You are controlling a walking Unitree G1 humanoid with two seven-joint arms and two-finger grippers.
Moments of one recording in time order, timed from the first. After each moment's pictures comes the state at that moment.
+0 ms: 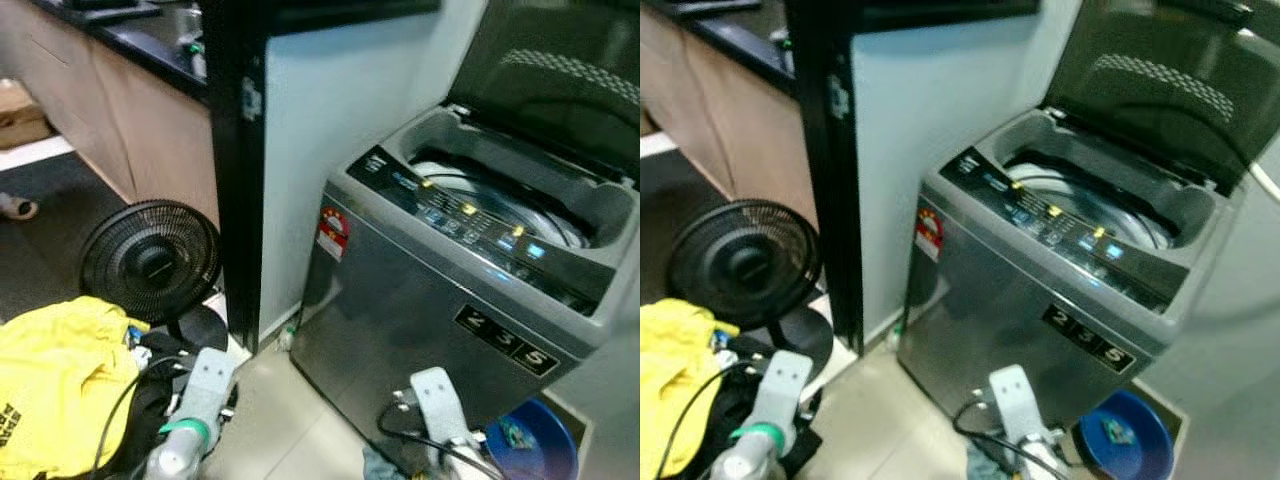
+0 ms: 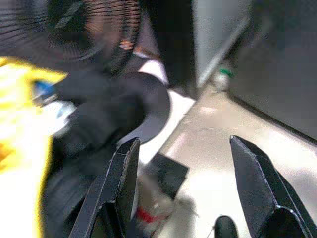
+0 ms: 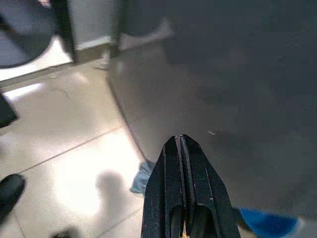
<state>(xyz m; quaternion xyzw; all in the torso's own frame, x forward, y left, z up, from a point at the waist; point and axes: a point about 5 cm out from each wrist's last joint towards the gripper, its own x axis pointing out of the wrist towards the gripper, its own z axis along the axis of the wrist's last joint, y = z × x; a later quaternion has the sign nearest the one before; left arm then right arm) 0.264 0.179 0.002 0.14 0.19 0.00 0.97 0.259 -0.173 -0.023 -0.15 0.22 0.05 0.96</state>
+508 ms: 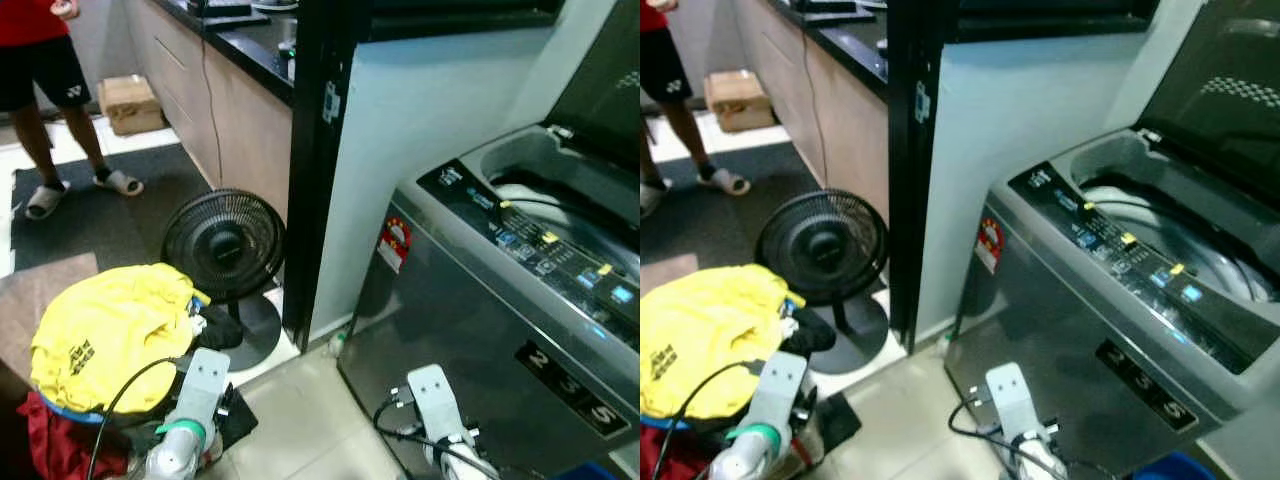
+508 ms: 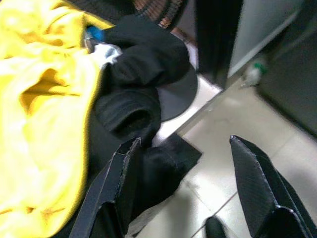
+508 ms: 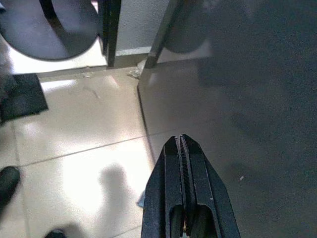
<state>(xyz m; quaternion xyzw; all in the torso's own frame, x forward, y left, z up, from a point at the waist) 0.267 0.169 0.002 0.13 0.19 -0.01 0.97 0.257 -0.179 -0.024 -0.15 0.23 0.04 0.96</state>
